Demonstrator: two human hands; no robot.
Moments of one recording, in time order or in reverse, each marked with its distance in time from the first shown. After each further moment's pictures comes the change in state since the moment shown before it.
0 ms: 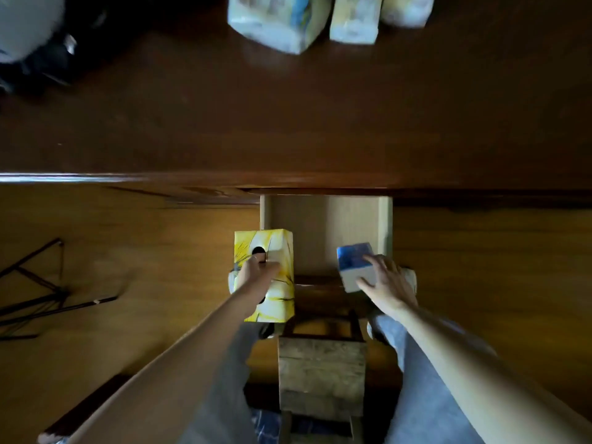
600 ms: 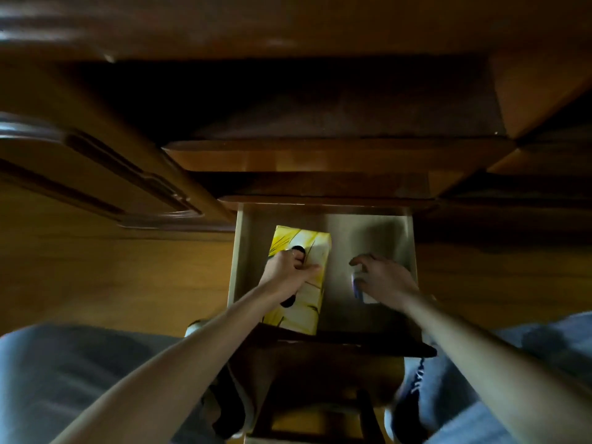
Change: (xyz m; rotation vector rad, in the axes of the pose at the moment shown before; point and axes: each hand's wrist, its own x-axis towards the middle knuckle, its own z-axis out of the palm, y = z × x) left_hand 0.190 -0.028 0.133 0.214 -0.073 0.459; right_hand 0.187 0.050 0.066 -0.287 0.133 -0.269
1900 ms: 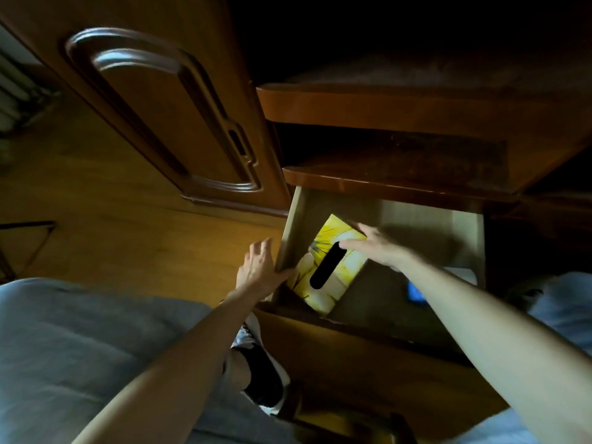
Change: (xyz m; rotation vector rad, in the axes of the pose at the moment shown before) left_hand -0.007 -0.175 -0.041 0.412 0.384 -0.050; right_hand 0.086 -0.090 0.038 0.545 -0.123 0.014
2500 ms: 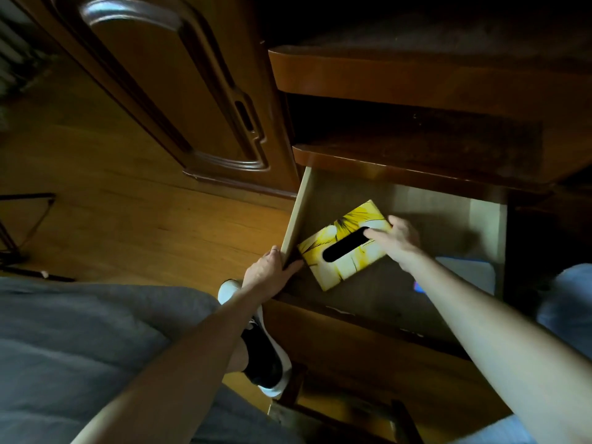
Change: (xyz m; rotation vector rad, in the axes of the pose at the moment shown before) left_hand -0.004 -0.014 0.033 -0.032 -0.112 -0.043; right_hand 0.013 0.025 0.015 0.059 0.354 0.224
